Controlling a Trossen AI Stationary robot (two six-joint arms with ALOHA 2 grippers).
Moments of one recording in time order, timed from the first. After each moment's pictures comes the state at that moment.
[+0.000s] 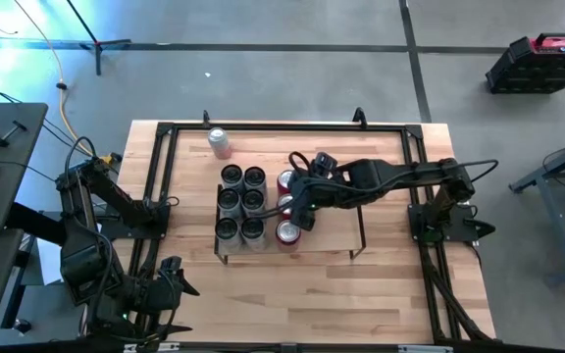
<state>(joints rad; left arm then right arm) -1.09 1.49 1.63 -1.07 -0.55 -0.93 0.18 1.81 2.01 -1.21 0.46 0.37</state>
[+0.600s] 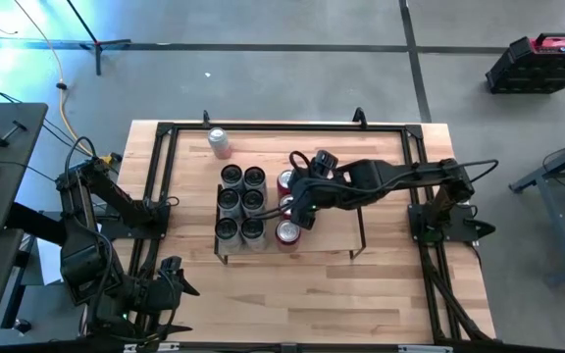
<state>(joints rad) -1.09 1.49 1.63 -1.07 -0.55 -0.93 0.19 1.81 2.03 -1.21 0.52 0.34</state>
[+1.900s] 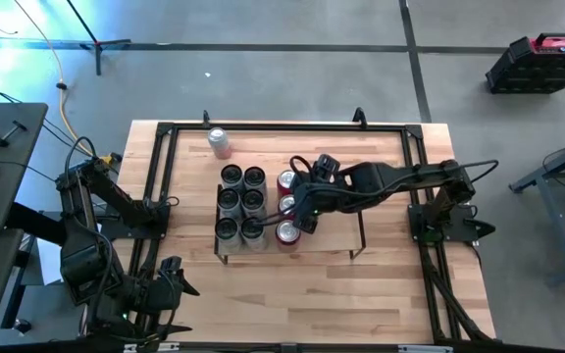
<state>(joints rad) -1.09 1.49 1.63 -1.07 -0.55 -0.93 0.21 1.81 2.03 -1.24 0.50 0.38</state>
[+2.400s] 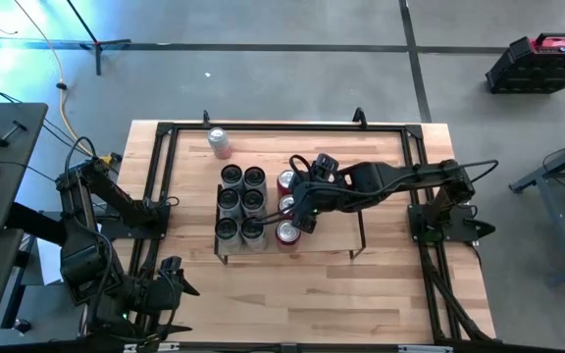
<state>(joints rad) -1.09 1.49 1.63 -1.07 -0.55 -0.93 0.21 1.81 2.03 -1.22 0.50 0.37</state>
